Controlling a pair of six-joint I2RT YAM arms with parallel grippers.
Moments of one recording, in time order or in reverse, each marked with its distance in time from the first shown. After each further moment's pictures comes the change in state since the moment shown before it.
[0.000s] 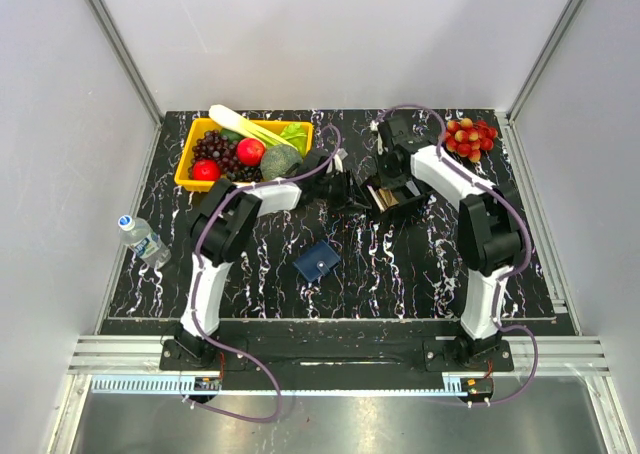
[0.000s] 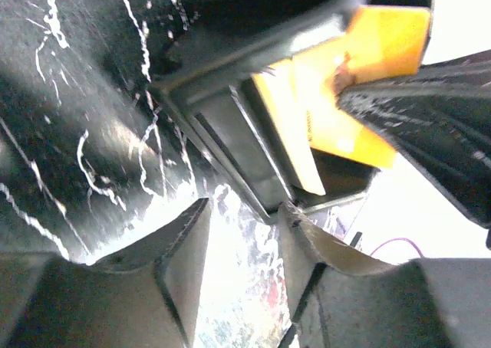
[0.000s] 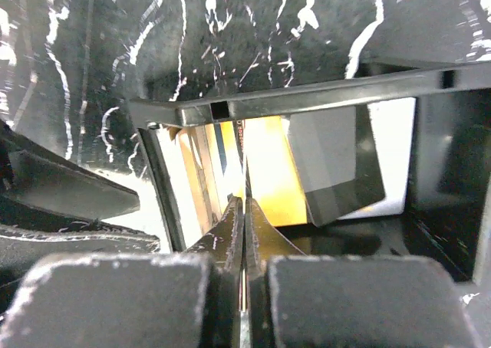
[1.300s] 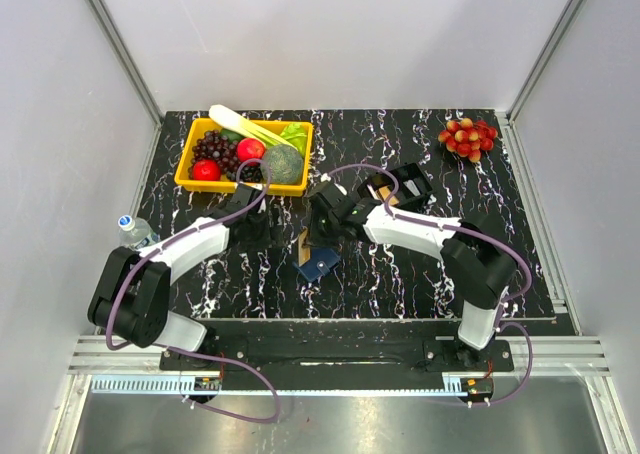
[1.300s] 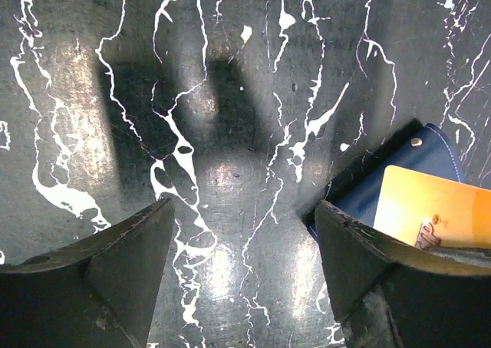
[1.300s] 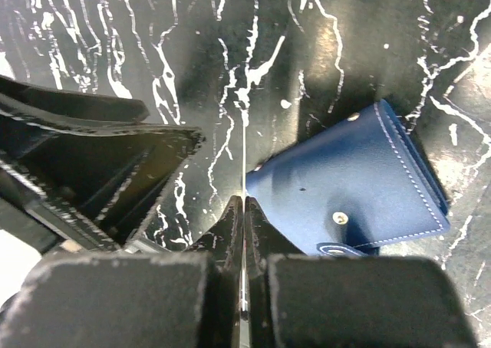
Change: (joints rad) left arm 0.160 -0.785 -0.660 -0.502 -0.561 0.320; right arm 0.490 -0.176 -0.322 0.344 -0.106 0.845
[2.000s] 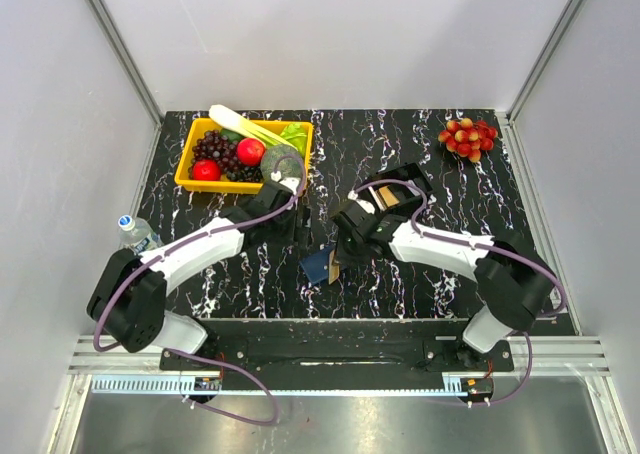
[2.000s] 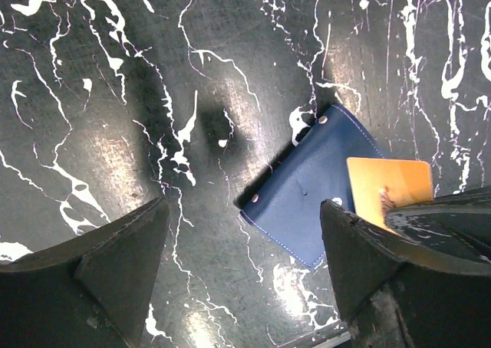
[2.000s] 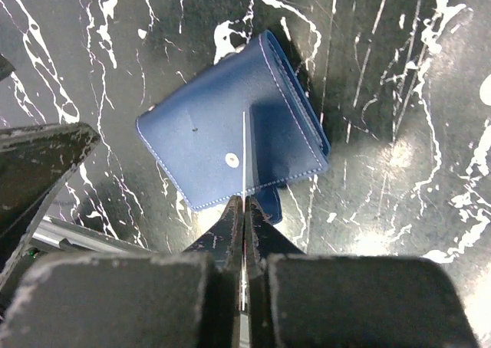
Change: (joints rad) left arm -0.195 -0.018 0.106 0.017 -0.025 0.130; right arm 0.001 -0.190 -0.243 -0.078 0.096 0.014
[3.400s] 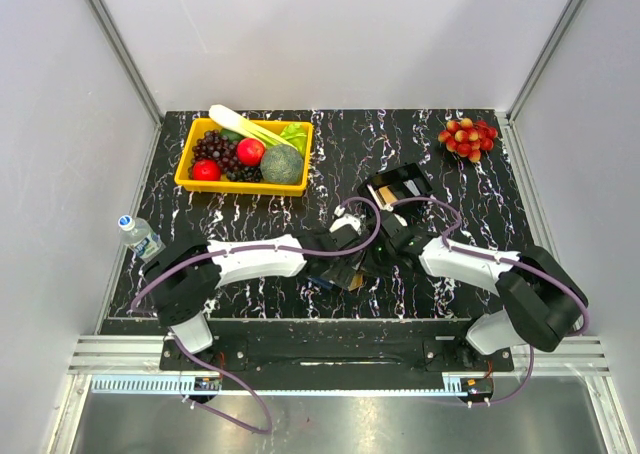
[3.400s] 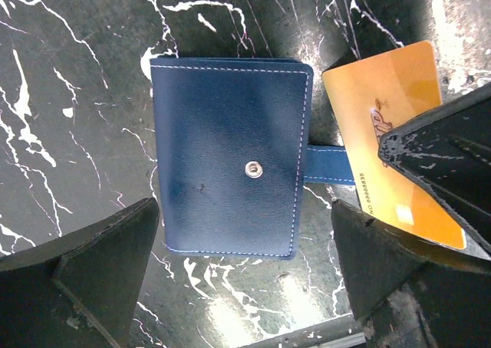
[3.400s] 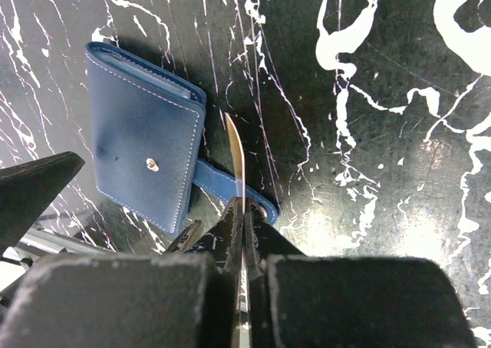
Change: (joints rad) left arm -0.459 0.279 0.179 -0.135 -0.330 -0.107; right arm -0.132 -0.188 -0.304 0.121 -0.069 0.060
